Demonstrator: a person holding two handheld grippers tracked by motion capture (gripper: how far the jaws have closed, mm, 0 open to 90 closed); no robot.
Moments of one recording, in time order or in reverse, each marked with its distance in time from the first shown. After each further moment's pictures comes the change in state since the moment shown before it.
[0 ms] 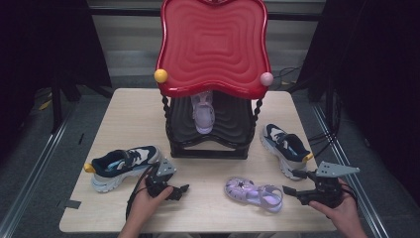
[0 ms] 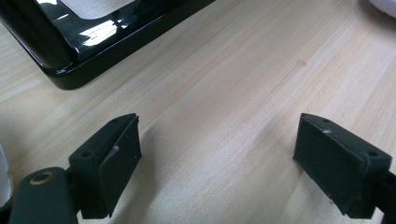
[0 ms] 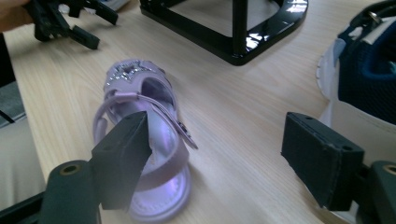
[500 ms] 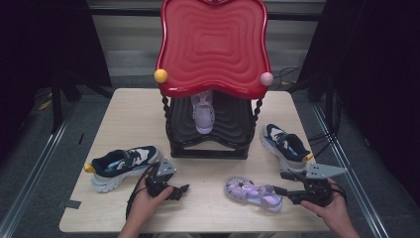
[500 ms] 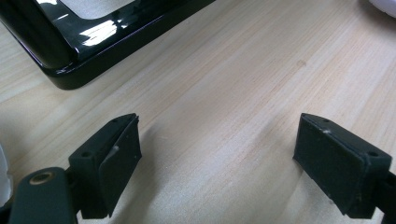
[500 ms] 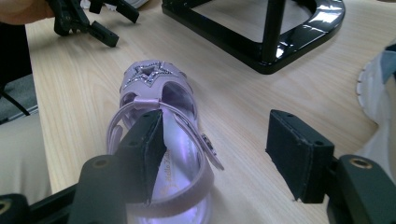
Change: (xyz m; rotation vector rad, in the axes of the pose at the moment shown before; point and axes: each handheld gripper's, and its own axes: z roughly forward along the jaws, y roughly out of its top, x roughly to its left) left arm 0.000 0.000 0.000 -0.002 -0.001 0.000; right arm 0.008 0.000 0.023 -0.005 0.068 -0.057
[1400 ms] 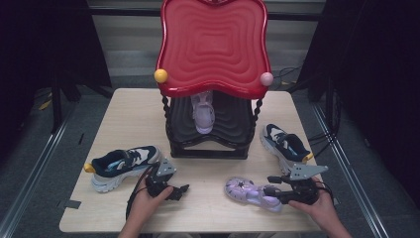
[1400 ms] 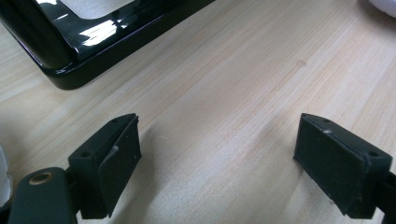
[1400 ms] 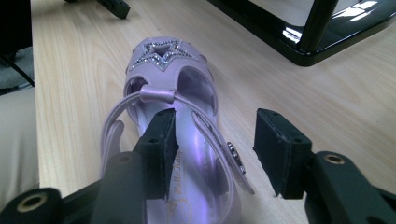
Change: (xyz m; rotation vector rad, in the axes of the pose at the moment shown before) left arm 0.000 0.000 0.000 0.000 0.000 0.000; right arm 0.005 0.000 0.032 0.084 0.061 -0.073
